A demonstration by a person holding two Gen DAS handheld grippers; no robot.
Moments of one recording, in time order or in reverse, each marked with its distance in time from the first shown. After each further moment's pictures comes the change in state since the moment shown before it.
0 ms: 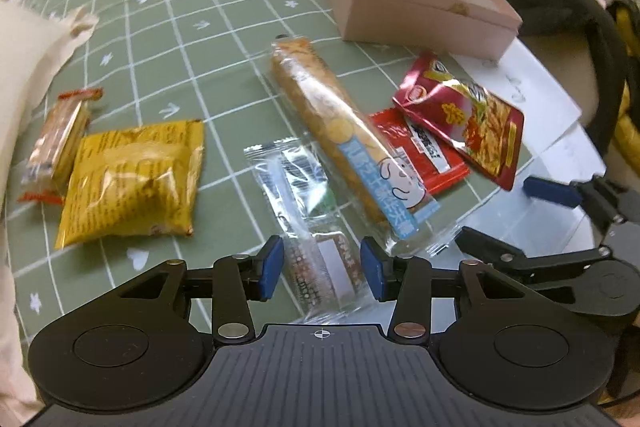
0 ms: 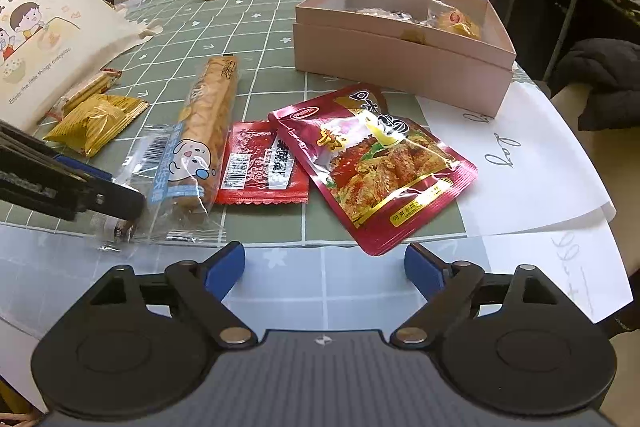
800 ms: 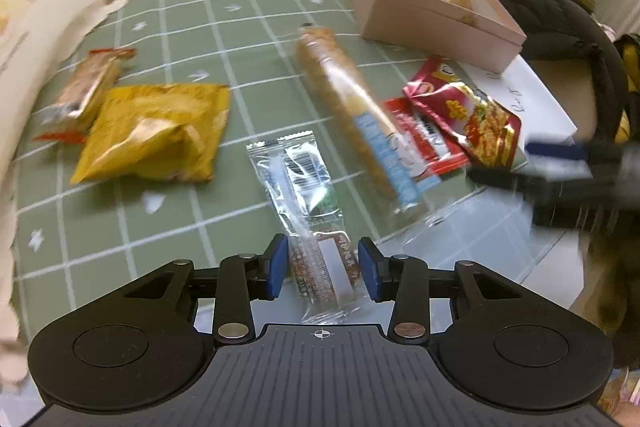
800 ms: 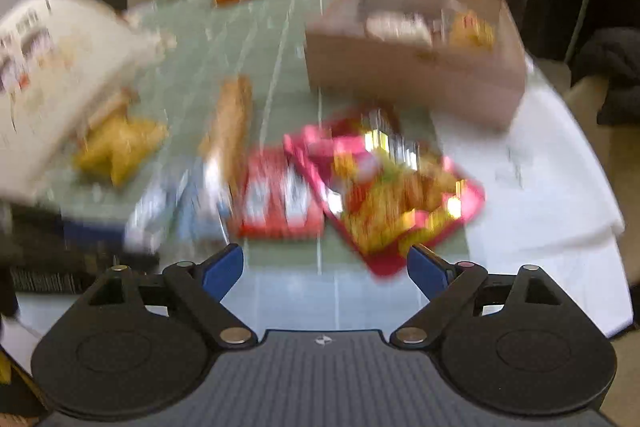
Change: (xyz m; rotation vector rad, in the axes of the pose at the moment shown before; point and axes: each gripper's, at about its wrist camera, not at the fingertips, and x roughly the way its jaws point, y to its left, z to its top) left arm -0.021 0.015 -0.031 -0.136 -0.034 -0.021; right arm -0.013 -0.009 0.038 0.033 0.028 0.100
